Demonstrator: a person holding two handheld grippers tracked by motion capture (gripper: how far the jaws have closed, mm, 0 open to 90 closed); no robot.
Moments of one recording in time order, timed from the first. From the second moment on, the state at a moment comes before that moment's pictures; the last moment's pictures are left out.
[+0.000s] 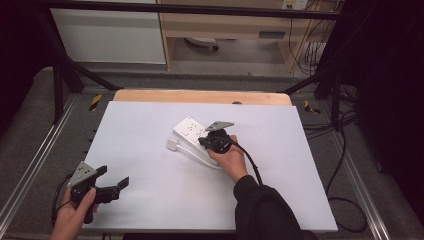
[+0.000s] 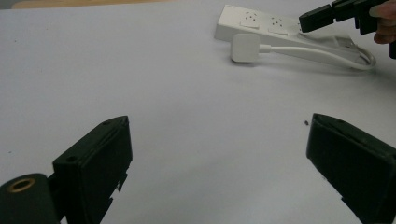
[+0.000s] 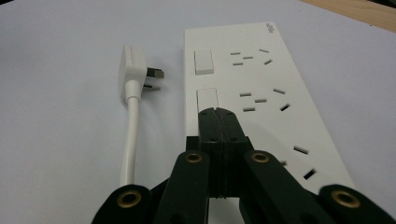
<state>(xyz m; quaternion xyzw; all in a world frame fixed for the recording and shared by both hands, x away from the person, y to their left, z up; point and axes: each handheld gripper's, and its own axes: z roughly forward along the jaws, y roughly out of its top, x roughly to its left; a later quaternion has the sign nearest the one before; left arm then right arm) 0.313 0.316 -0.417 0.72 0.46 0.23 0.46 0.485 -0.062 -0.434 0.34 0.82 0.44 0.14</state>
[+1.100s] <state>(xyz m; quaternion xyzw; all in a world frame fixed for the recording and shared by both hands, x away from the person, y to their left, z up) 0.313 0.316 -0.417 0.73 0.46 0.23 0.46 0.486 -0.059 -0.437 0.34 0.82 0.43 0.15</state>
